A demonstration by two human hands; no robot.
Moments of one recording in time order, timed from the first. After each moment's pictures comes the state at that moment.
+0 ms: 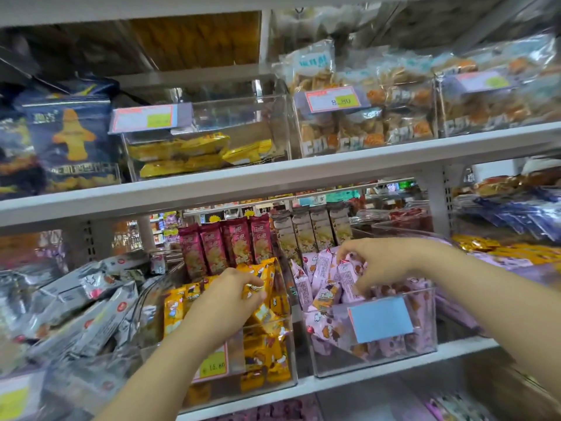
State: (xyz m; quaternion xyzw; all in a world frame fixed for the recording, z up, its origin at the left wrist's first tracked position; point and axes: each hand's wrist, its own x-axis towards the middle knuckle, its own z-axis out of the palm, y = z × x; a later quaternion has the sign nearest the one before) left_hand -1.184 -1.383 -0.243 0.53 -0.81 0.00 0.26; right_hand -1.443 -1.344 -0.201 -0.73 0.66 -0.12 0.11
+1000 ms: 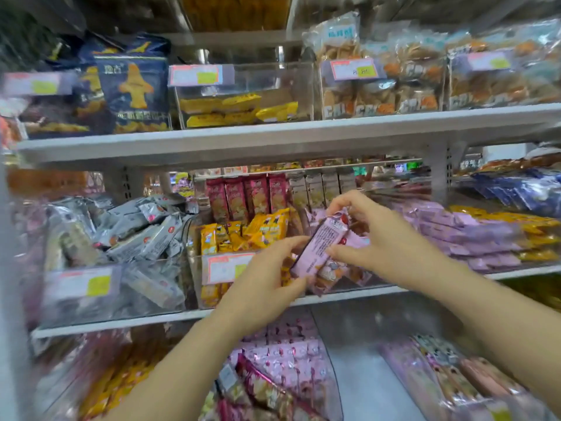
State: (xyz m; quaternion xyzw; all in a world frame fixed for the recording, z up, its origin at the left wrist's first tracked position) left_hand -1.180 -1.298 -0.301 0.29 -0.87 -0.08 0.40; right_hand -1.368 -1.223 -0.249 -0.77 0.45 -0.44 0.00
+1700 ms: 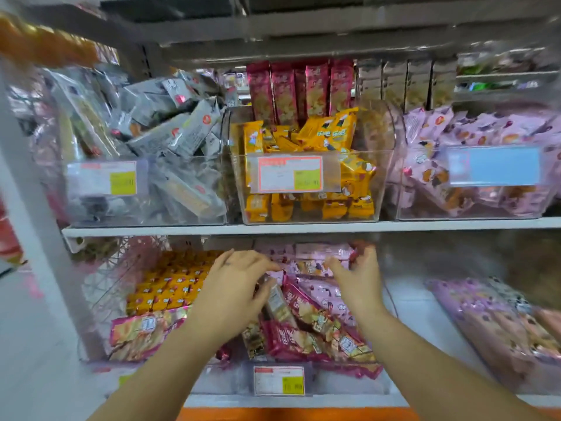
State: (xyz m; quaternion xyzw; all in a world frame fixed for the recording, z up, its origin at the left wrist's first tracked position) left_hand -1.065 -1.331 -0.441 0.50 -0.82 0.09 0.26; right_hand -1.268 -1.363 -0.473 -0.47 0.56 -0.61 0.30
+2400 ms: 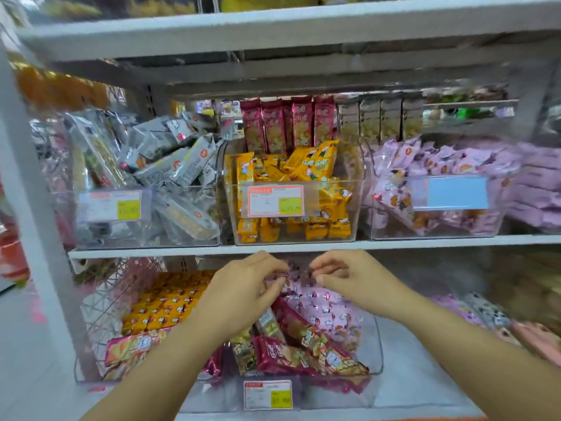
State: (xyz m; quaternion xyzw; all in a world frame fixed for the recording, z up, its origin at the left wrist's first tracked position) left_hand -1.089 -1.311 -0.394 0.47 -0.85 0.03 0.26; right_hand -1.303 -1.315 -0.391 -0.74 0.50 -0.35 0.27
